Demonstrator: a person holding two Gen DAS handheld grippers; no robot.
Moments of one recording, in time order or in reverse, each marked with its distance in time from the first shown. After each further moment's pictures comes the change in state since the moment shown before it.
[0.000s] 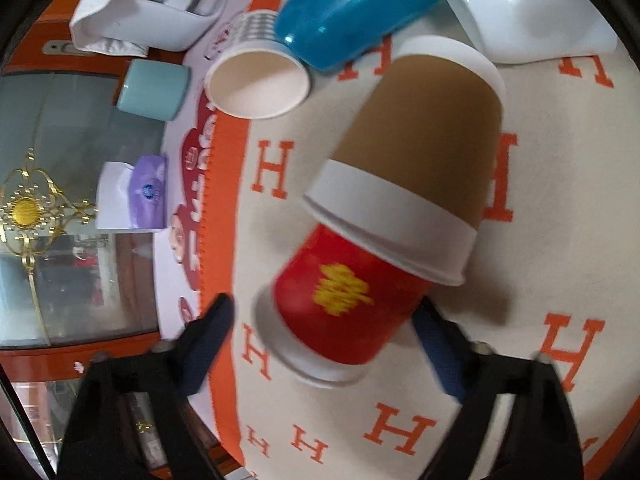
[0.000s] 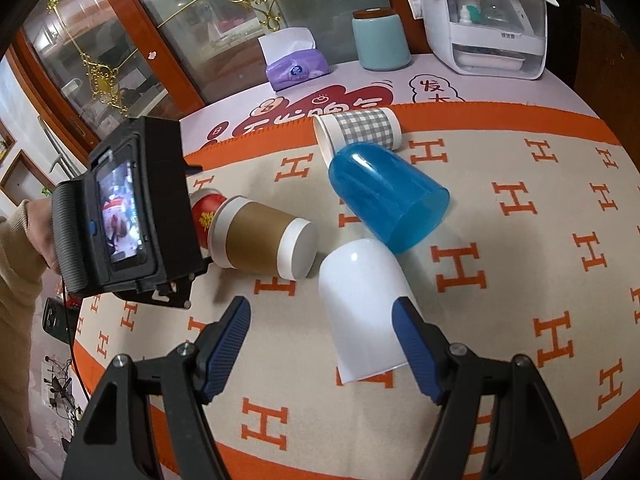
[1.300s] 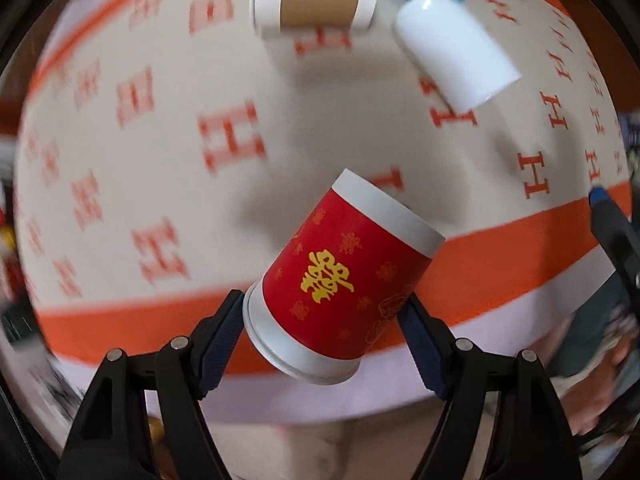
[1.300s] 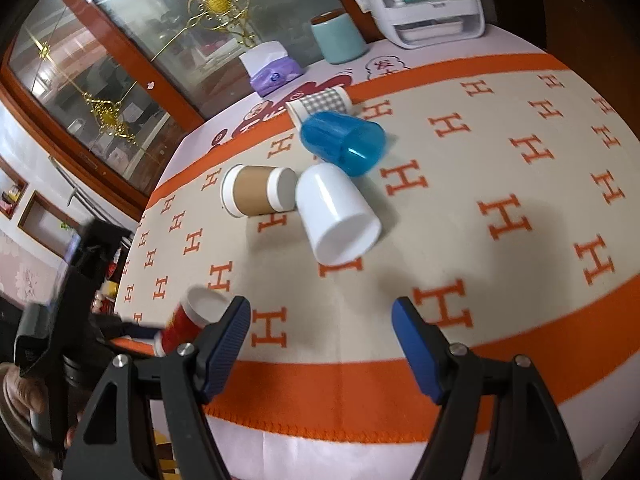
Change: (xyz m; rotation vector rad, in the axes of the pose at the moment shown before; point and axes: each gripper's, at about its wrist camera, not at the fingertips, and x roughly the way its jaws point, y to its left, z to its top) left arm -0.110 -0.086 -0.033 -1.165 0.441 -0.706; right arm -0.079 -0.043 -0.089 0.168 -0.031 0.073
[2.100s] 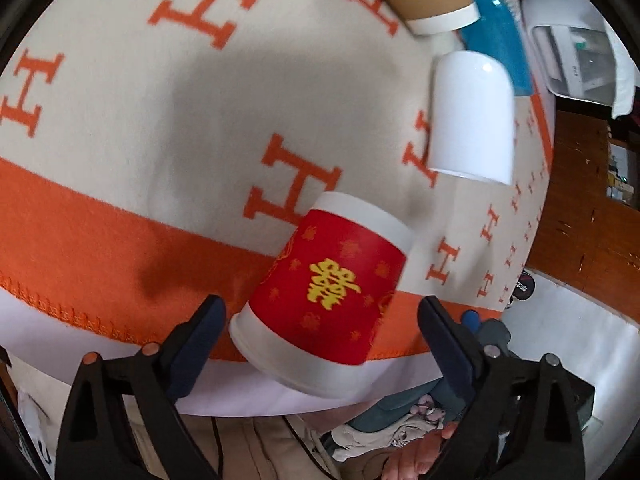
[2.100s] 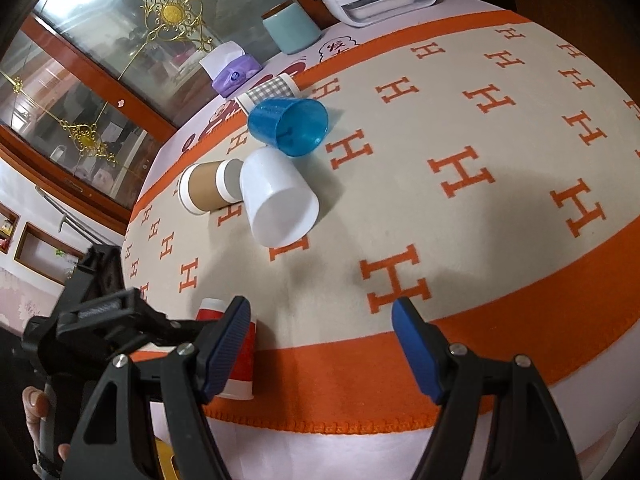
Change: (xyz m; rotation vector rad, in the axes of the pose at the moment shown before) left arm 0.048 0.016 -0.001 -0.491 0.000 -0.561; right arm 0.014 -0.043 -0.013 0.103 0.032 -0.009
